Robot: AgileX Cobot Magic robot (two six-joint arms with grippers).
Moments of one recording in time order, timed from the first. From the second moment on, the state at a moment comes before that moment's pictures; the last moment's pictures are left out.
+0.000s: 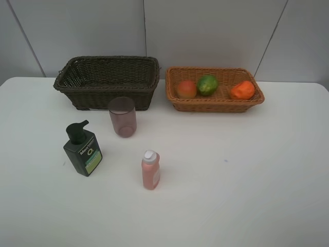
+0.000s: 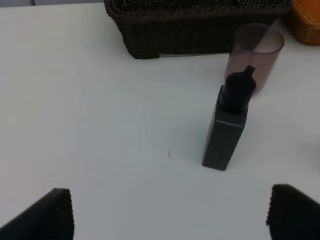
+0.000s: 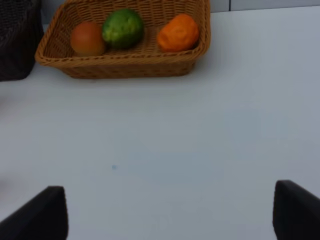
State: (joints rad) left arm -0.12 -0.01 -0.51 0.01 1.07 -0.07; right arm 0.31 0.07 -0.53 -0.19 1.08 0.29
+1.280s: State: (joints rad) left arm -0.12 -0.01 -0.51 0.01 1.07 -0.07; right arm -0.05 0.00 -0.53 -0.19 1.07 0.22
